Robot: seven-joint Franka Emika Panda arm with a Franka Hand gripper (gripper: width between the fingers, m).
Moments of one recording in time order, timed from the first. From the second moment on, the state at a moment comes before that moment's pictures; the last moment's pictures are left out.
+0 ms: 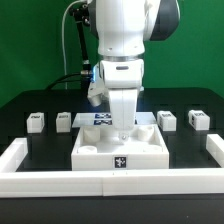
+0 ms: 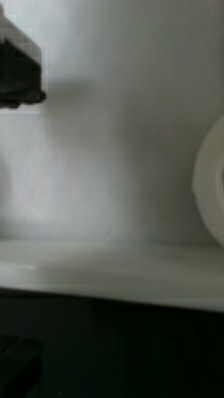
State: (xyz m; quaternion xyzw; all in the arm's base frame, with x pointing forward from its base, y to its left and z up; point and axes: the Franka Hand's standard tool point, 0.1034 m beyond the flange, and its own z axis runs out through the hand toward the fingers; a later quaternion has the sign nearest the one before) arm 0.442 -0.010 0.014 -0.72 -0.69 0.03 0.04
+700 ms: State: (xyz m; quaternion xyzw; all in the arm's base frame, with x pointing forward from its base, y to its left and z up) arm 0.440 -0.011 0.011 -0.72 -0.69 0.03 0.05
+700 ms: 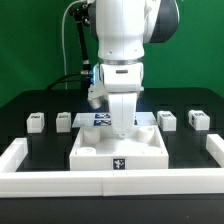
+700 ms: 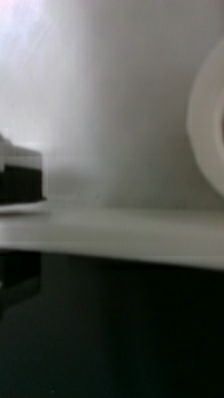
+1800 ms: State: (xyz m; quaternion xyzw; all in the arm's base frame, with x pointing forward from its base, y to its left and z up) arm 0.459 0.039 0.012 -0.72 -0.69 0.02 0.04
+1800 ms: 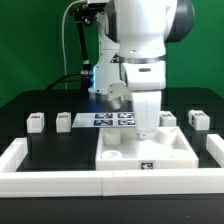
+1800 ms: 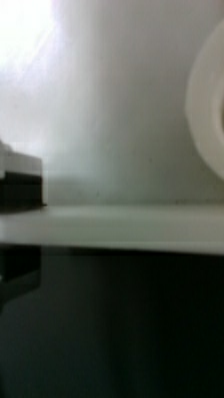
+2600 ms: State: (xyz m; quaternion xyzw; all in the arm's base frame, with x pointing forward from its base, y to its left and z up) arm 0.476 0.054 0.011 -0.68 -0.73 0.00 0.04
